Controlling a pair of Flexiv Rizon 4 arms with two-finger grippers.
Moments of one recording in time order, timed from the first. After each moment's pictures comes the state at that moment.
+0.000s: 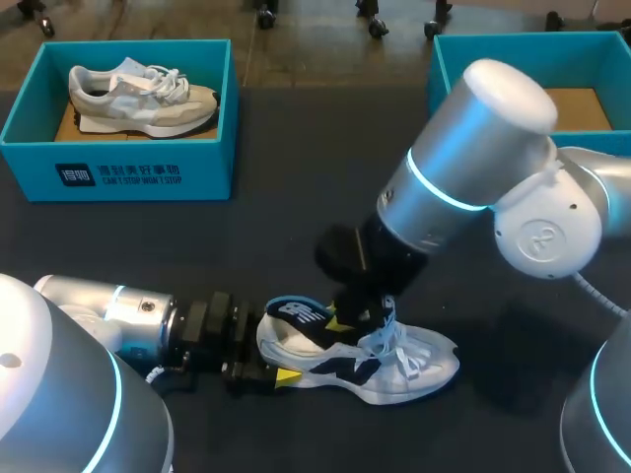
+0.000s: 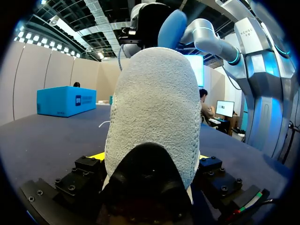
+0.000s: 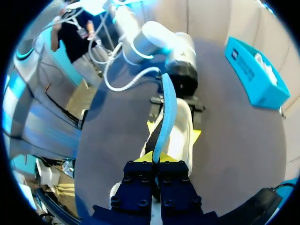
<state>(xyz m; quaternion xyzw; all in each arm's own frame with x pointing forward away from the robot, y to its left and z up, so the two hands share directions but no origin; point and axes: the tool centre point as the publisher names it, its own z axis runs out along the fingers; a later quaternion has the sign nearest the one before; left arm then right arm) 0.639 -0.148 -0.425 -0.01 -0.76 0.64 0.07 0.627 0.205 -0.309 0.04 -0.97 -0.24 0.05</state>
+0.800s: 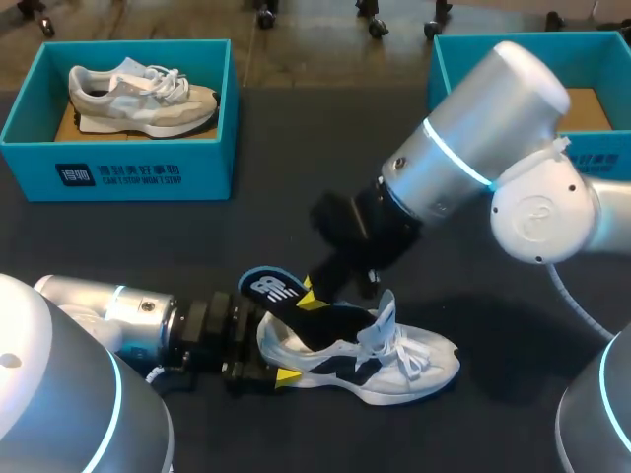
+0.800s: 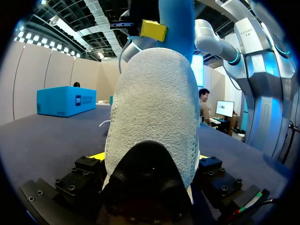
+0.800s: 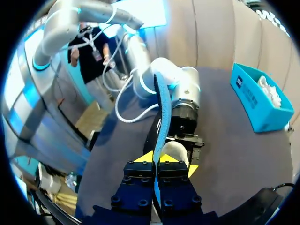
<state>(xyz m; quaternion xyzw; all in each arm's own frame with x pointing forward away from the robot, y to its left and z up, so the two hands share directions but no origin) 0.639 -0.148 -0.425 -0.01 -0.76 0.64 0.07 0.642 0.246 -0.268 0.04 -0.92 -0.37 0.10</state>
